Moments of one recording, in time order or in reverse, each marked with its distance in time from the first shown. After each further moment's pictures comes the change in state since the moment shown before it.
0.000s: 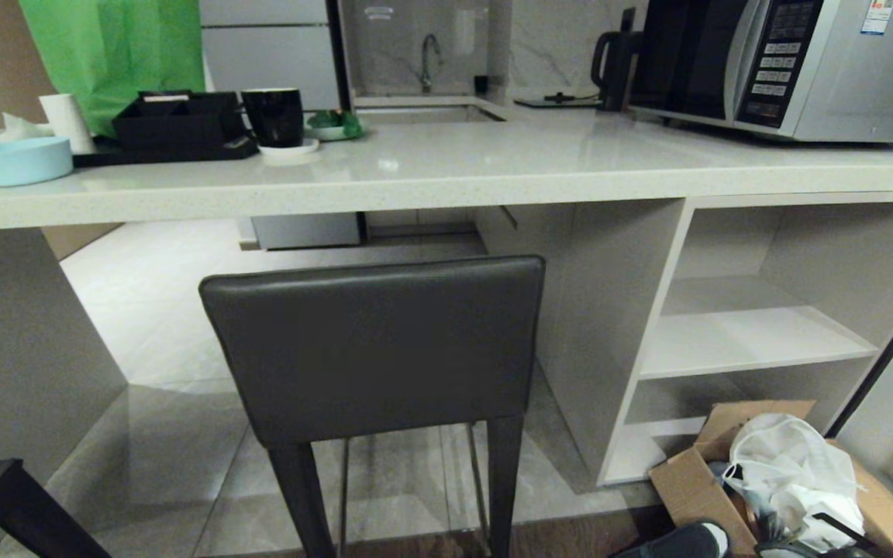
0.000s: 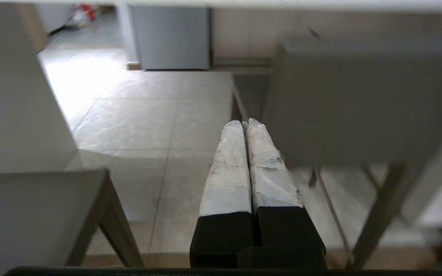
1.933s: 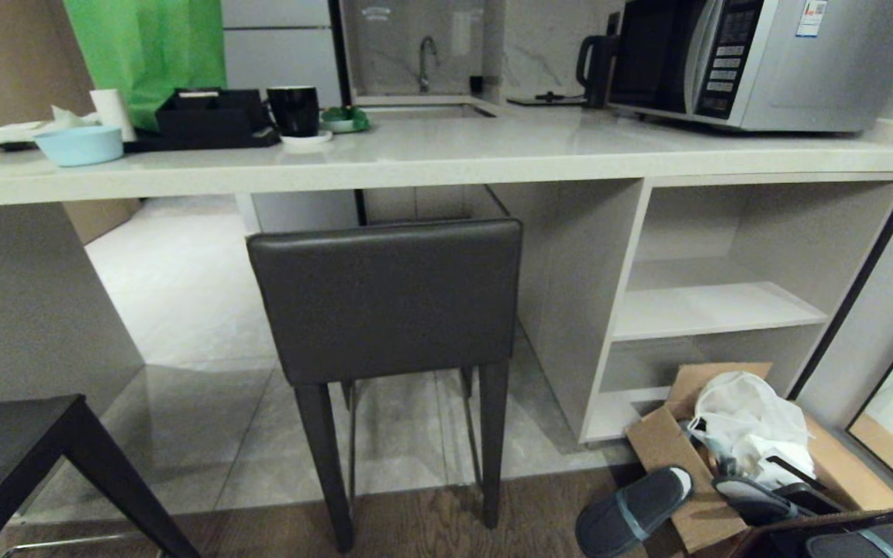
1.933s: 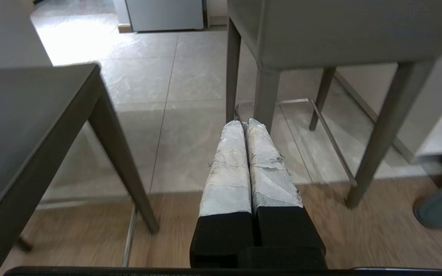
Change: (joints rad) left arm 0.007 -0.219 0.545 -0.239 -0.019 0.010; right arm -0.100 -0.407 0.459 0.272 0.303 0.158
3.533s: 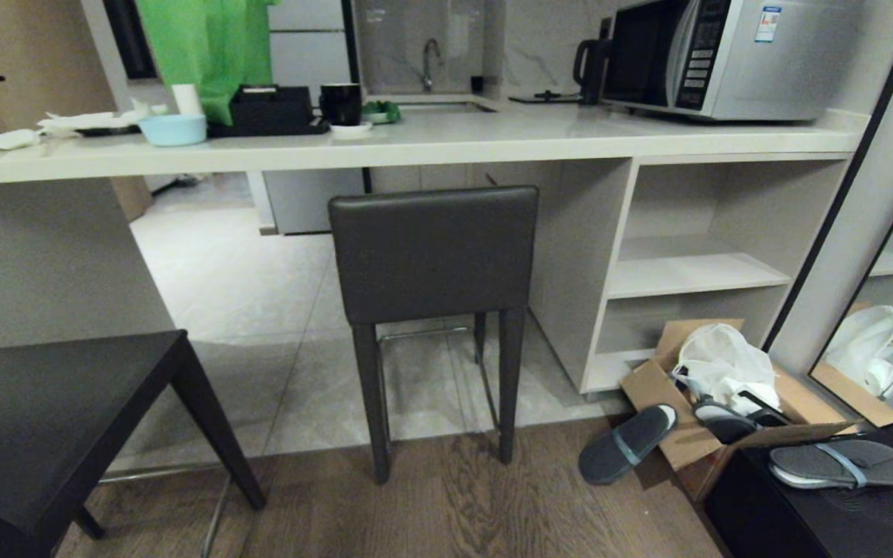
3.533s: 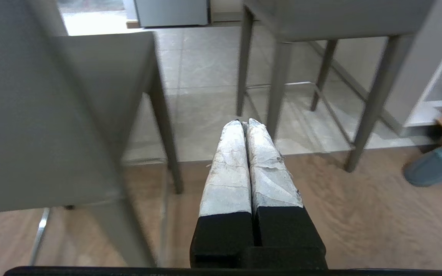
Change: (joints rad) left arm -0.001 0.000 0.000 -0.005 0.001 -0.006; right arm 0.000 0.000 0.000 0.000 -0.006 0.005
